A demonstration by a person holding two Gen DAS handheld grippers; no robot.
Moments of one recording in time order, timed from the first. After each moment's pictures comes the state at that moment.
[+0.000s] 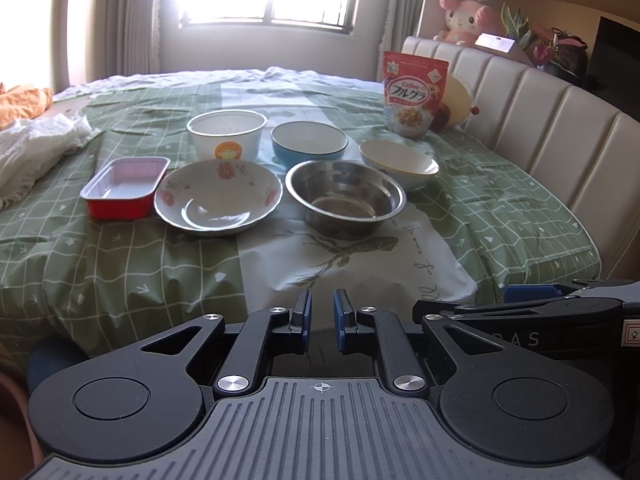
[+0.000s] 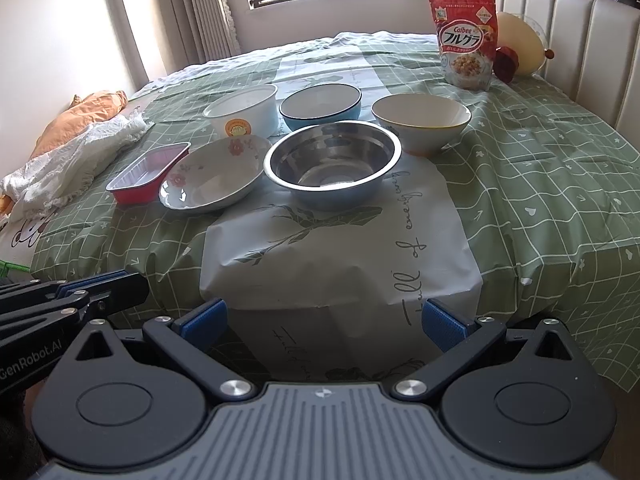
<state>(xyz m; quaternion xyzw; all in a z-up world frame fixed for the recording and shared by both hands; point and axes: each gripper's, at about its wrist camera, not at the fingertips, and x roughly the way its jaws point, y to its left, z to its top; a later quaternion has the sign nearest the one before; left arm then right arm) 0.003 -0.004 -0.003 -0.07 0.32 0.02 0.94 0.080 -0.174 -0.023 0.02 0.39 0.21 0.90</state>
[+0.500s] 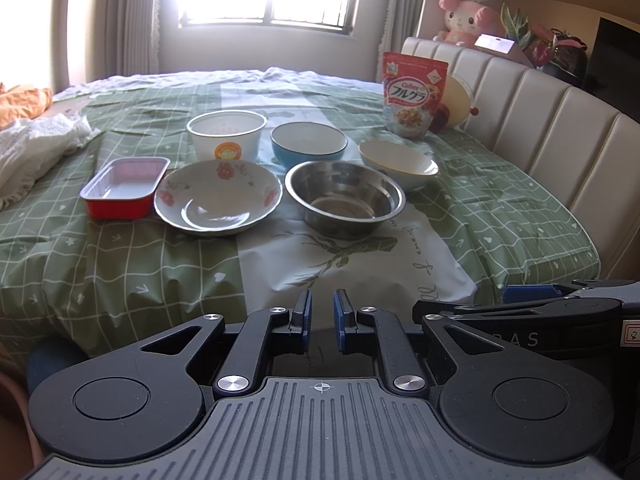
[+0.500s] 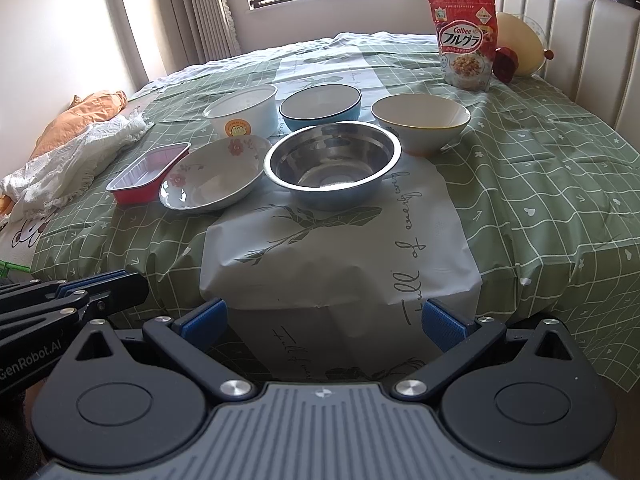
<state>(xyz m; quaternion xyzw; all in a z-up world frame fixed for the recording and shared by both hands) 0.003 -0.004 -0.004 -0.07 0.32 0.02 0.94 0.081 -0.174 -0.022 0.01 0.39 0.21 0.90</state>
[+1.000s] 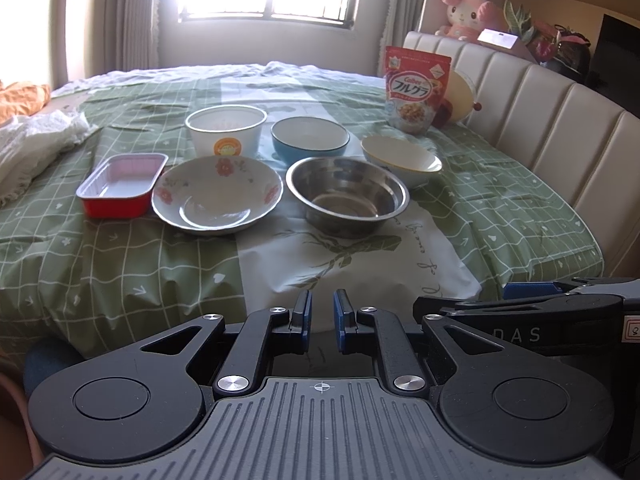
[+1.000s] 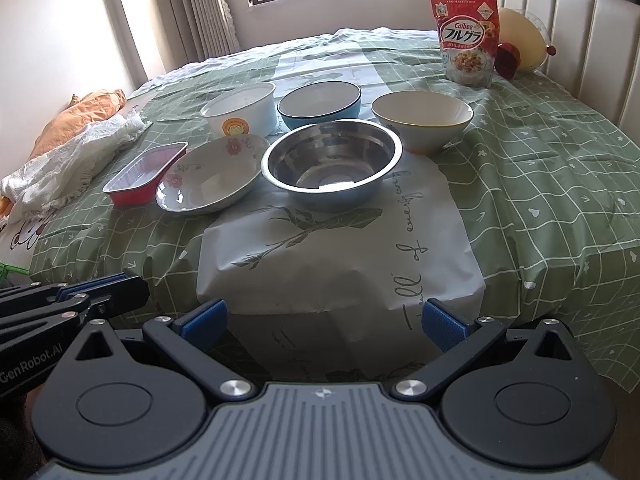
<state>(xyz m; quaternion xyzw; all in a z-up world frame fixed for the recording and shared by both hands) 0.013 -0.005 -0.007 -0.07 0.33 0.02 0.94 0.092 -0.174 -0.024 0.02 0.40 0.21 0.89</state>
